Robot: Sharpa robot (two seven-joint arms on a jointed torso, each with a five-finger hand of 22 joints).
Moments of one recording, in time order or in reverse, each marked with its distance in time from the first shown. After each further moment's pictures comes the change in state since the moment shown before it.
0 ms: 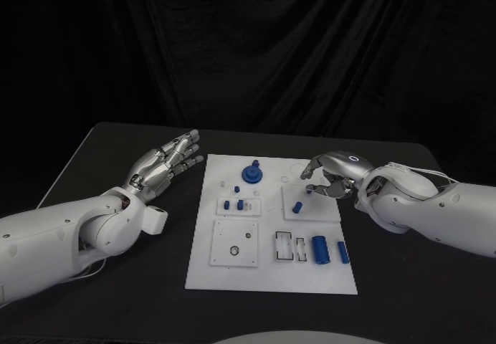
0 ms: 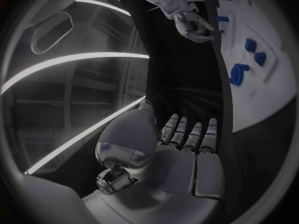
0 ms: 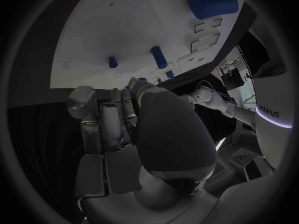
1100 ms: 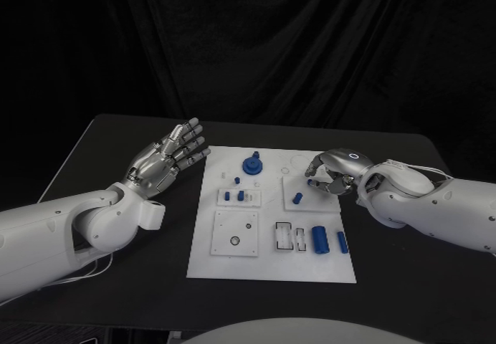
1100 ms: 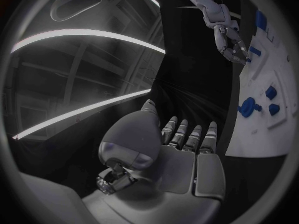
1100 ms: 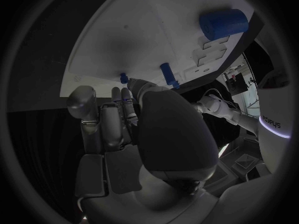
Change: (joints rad) left arm -0.006 -0.045 0.000 0.086 0.166 0.173 0.003; left_hand 0.083 0.033 -0.036 -0.012 0.193 -0.040 -0.014 -0.003 -0.003 -0.039 0.026 -0.013 -0.003 -0.029 -0.001 -0.018 -0.005 0.017 -0.049 0.004 -0.009 -0.090; right arm -0.042 0.036 0.000 -0.065 -0.052 0.003 -0.035; right_hand -0.009 -0.022 0.061 -0.020 0.093 0.057 -0.002 -0.030 0.009 0.055 -0.008 -0.021 -0.045 0.004 -0.005 0.005 0.002 0.000 0.007 -0.007 -0.003 0.000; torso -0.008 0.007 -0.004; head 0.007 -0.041
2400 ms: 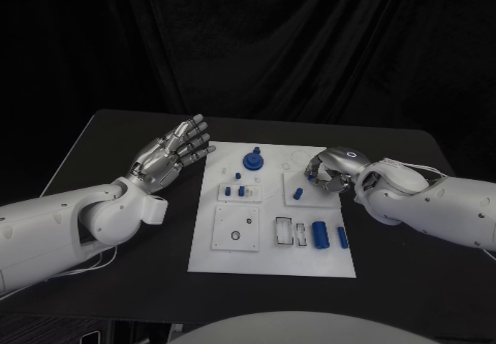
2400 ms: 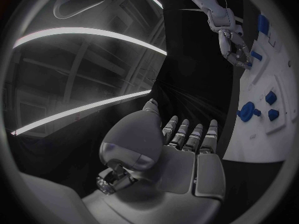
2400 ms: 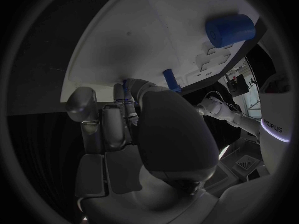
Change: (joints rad) left arm -0.008 0.014 0.000 -0.022 0.005 0.040 0.001; left_hand 0.046 0.008 0.015 -0.021 0.077 0.015 0.015 0.000 0.002 0.002 0.026 0.012 0.001 0.018 0.025 0.017 0.004 0.000 0.029 0.014 0.020 0.041; right arm -0.022 0.038 0.000 -0.047 -0.004 -0.003 0.002; right_hand 0.004 -0.004 0.024 -0.041 0.015 0.059 -0.007 0.006 0.039 0.094 -0.029 0.082 0.034 0.017 -0.025 0.004 -0.001 0.000 0.020 -0.020 0.026 0.000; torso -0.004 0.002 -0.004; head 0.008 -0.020
